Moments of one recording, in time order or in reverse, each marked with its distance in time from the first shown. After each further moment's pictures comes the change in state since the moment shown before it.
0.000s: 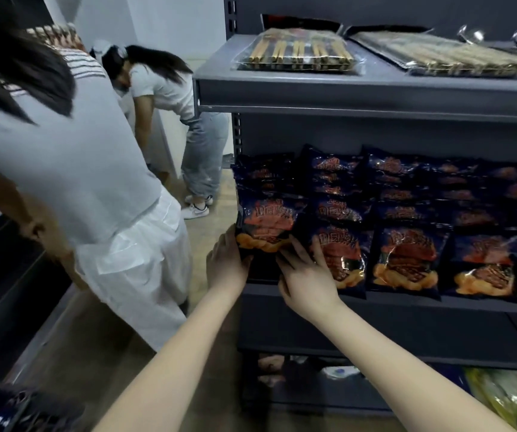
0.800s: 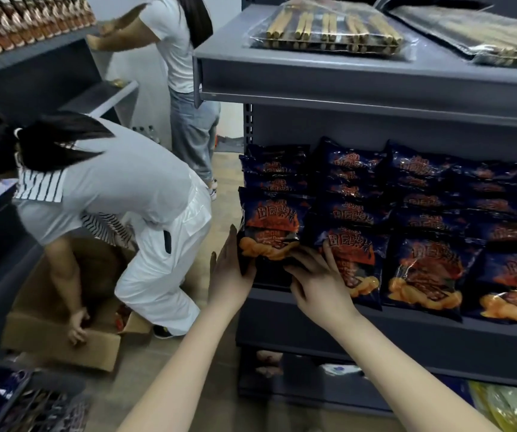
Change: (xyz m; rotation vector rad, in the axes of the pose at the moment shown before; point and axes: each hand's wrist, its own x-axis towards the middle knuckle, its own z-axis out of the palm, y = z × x) left_hand -0.013 -0.009 0.014 -0.195 -0.028 -0.059; right_hand 0.001 0.022 0.019 0.299 -0.008 -0.033
